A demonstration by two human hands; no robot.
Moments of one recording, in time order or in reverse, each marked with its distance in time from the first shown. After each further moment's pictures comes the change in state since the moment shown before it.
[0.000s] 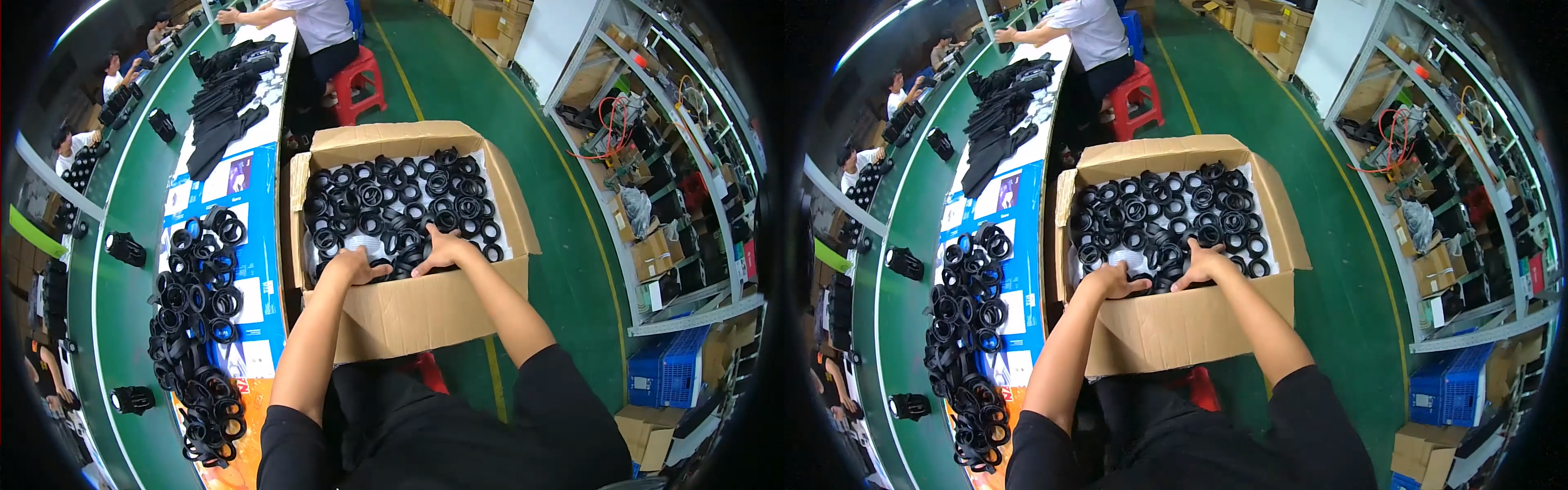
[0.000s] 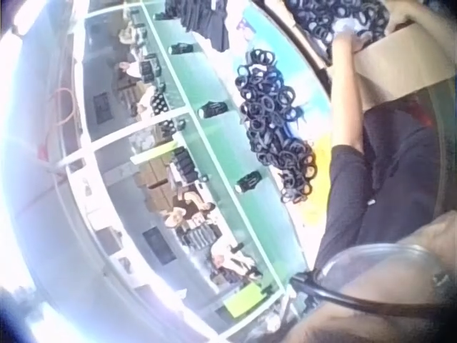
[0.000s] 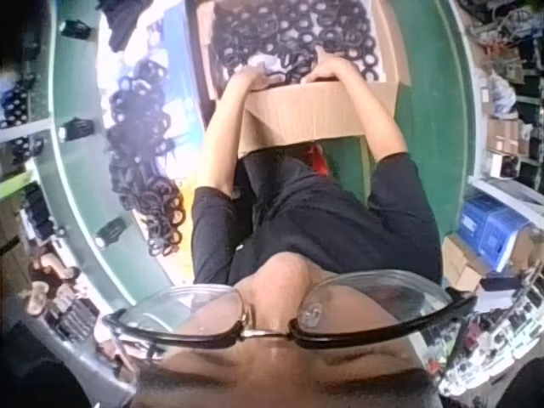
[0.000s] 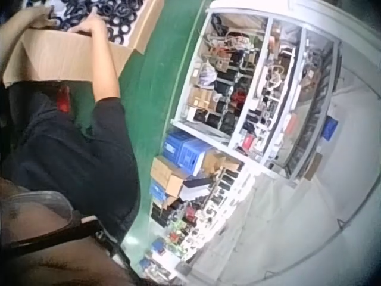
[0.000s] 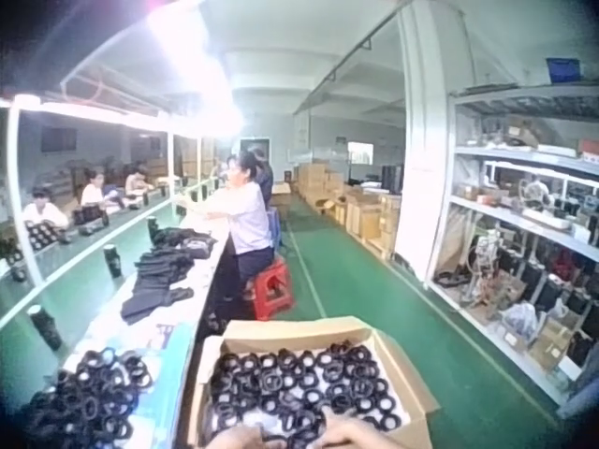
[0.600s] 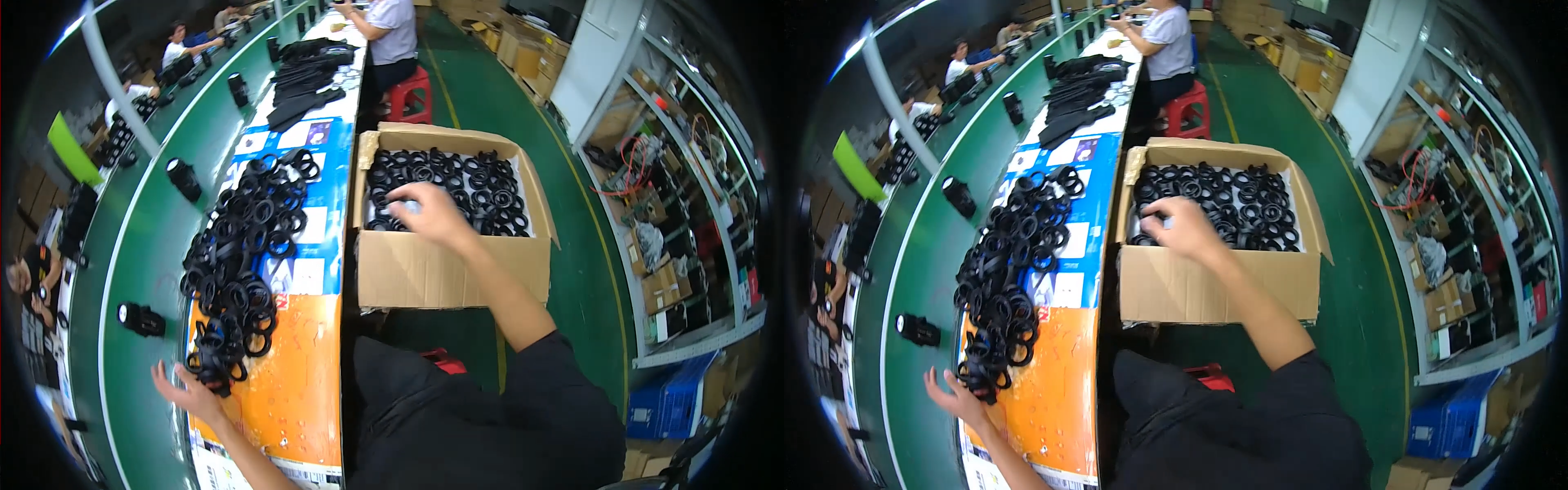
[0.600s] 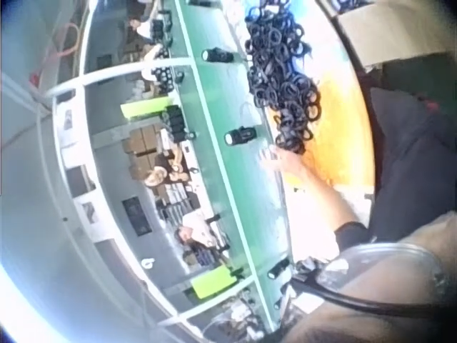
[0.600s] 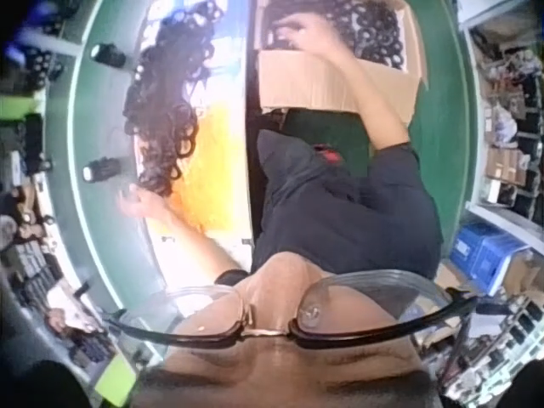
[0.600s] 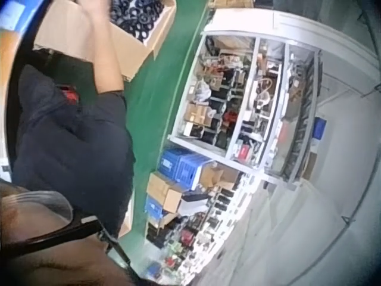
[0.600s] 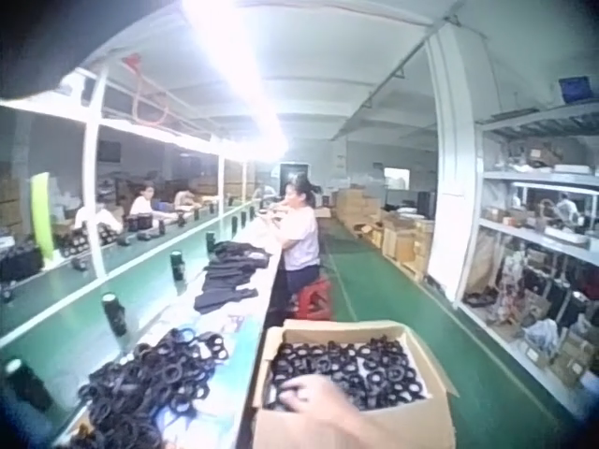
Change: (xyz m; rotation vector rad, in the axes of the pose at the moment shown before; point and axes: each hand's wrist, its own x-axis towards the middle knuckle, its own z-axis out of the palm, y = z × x) left_hand -0.468 -0.312 0.250 -0.301 1.830 -0.684; right_hand -0.169 -0.173 0.035 0.309 0.680 -0.971
